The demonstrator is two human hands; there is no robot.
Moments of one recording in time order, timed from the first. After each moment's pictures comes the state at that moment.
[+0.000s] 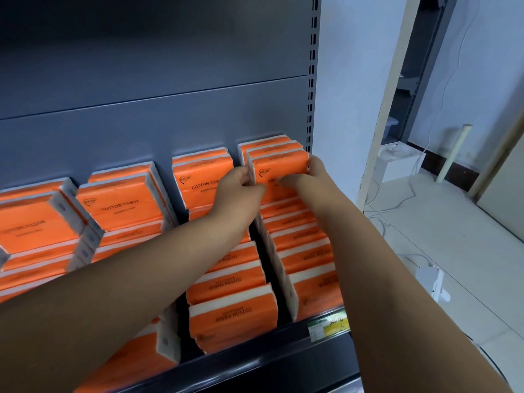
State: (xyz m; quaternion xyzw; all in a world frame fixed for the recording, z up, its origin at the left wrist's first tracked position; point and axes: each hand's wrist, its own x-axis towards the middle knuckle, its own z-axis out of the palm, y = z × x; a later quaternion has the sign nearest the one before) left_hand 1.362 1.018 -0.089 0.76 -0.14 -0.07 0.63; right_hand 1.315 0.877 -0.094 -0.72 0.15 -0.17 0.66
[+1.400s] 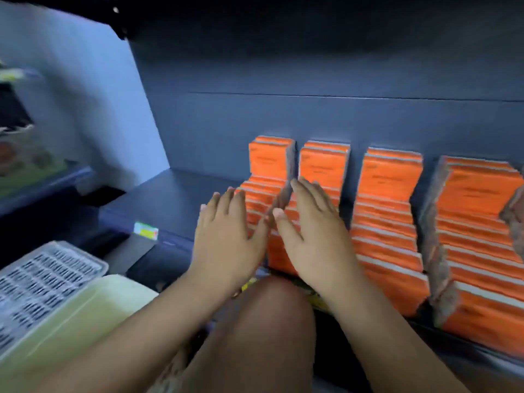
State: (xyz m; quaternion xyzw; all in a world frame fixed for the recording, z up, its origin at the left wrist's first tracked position) left_hand 1.216 1.433 -0.107 0.96 0.08 0.24 0.15; right_hand 1.258 1.275 -0.108 -0.89 -0.23 -0.22 0.32
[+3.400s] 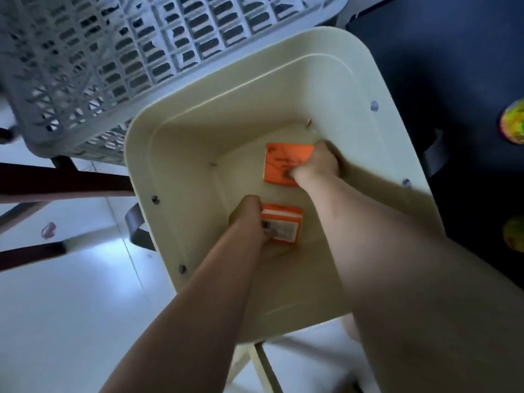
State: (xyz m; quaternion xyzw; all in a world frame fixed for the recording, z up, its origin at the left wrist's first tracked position) left_hand 1.085 1.760 -0.529 0.06 0.82 0.01 0.58; right_hand 1.232 1.763 -0.581 -0.88 -0.15 0.42 0.13
